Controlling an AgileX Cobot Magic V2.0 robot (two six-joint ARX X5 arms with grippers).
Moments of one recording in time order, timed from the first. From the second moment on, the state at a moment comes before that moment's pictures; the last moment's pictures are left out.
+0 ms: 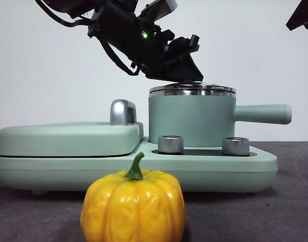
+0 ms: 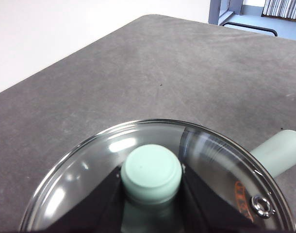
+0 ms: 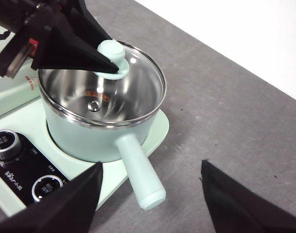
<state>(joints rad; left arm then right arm) -0.68 1.79 1.23 0.26 0.23 0.17 0.13 0.77 0.79 -0.47 -0.37 -0.41</state>
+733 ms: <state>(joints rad) -0.68 1.57 1.23 0.15 0.13 0.15 0.13 0.77 0.79 -0.47 -0.37 -0.41</state>
